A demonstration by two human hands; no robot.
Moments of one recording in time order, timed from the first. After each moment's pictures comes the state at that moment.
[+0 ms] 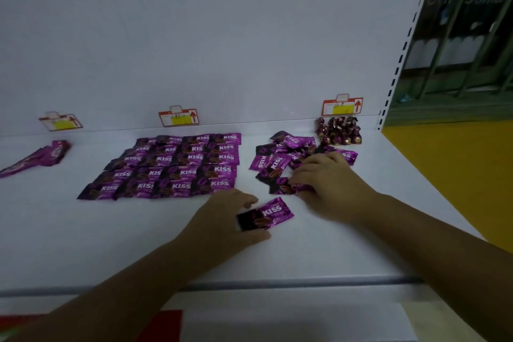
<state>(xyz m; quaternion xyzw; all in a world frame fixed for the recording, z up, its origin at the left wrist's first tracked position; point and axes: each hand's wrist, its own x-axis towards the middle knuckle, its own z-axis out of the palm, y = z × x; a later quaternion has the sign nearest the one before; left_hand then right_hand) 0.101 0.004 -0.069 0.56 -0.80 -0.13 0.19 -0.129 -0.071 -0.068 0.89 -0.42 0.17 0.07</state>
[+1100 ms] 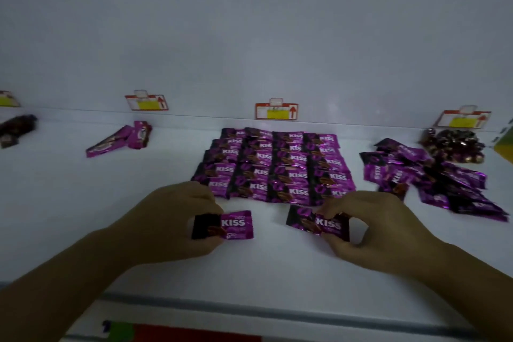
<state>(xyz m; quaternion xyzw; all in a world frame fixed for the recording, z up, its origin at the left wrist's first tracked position) 0.372 0.001 -0.070 0.54 -0.84 0.00 0.11 0.043 -0.020 -0.044 0.90 -0.31 0.29 -0.07</state>
